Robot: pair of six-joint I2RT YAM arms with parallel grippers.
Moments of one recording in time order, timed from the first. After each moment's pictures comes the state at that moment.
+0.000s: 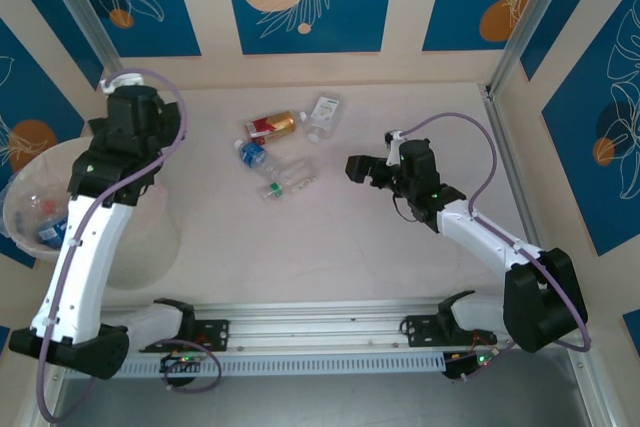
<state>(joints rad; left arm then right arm) -0.27 1.16 1.56 -0.91 -0.59 -0.21 0.41 1.26 0.75 0.00 -0.17 0.49</state>
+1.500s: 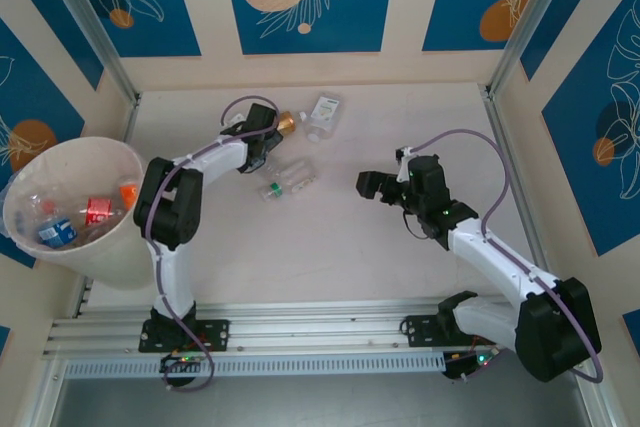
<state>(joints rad) -0.39 2.02 1.46 -0.41 -0.34 -1.03 0.39 1.11 0.65 -0.12 -0.13 0.51</state>
